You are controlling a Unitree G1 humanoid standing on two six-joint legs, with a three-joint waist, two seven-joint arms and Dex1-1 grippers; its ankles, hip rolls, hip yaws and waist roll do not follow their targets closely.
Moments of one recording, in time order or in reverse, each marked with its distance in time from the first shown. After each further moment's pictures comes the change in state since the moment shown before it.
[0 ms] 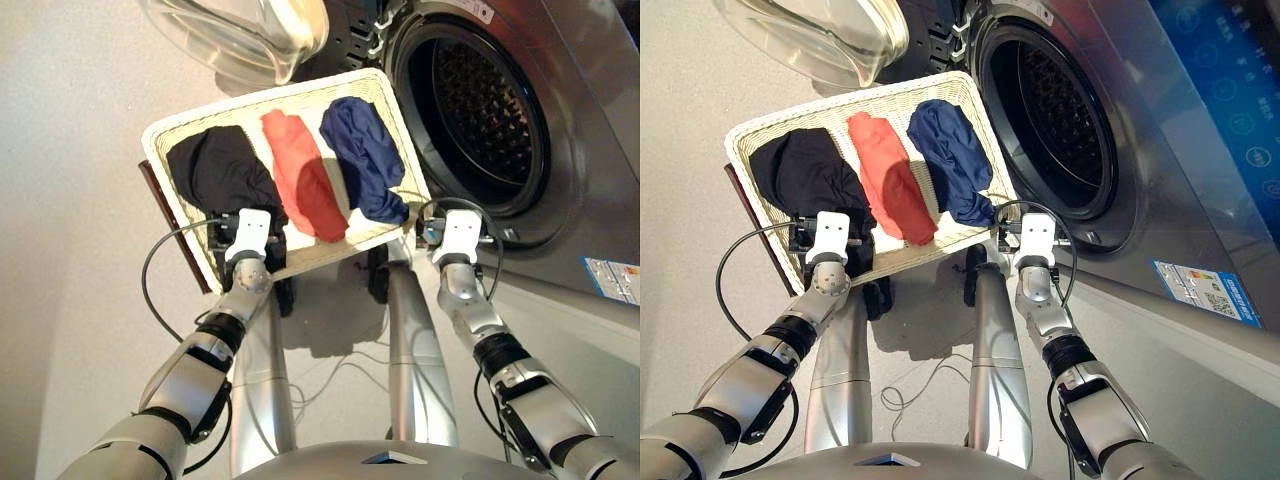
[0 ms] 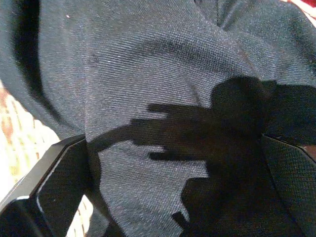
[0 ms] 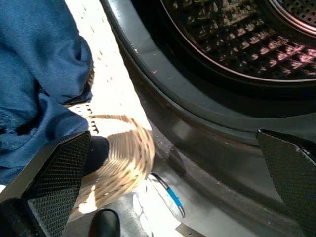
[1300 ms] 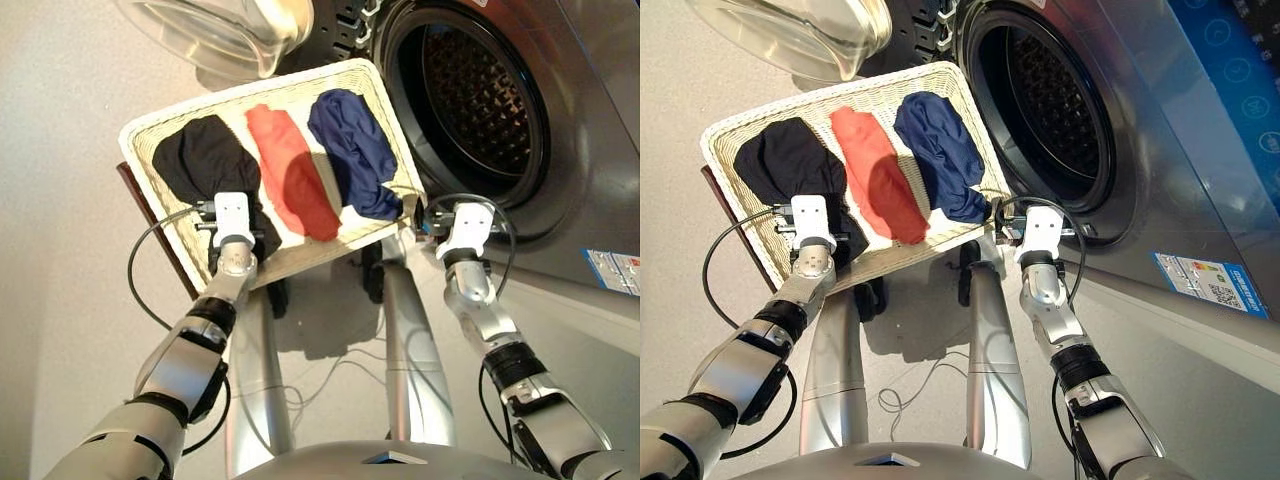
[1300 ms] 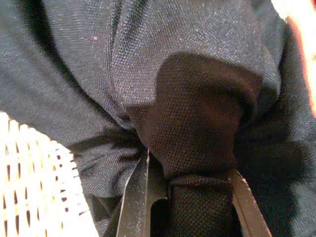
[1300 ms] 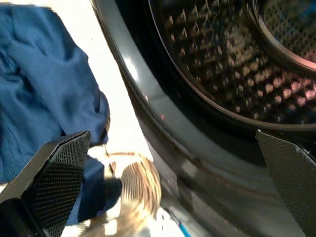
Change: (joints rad) left arm 0.071 0.048 0.107 -0.176 -0.204 -0.087 -0.117; right arm 0.094 -0.082 -0.038 -0.314 -0.008 -0.020 0.079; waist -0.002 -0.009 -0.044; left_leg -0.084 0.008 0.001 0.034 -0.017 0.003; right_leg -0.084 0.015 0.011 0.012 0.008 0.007
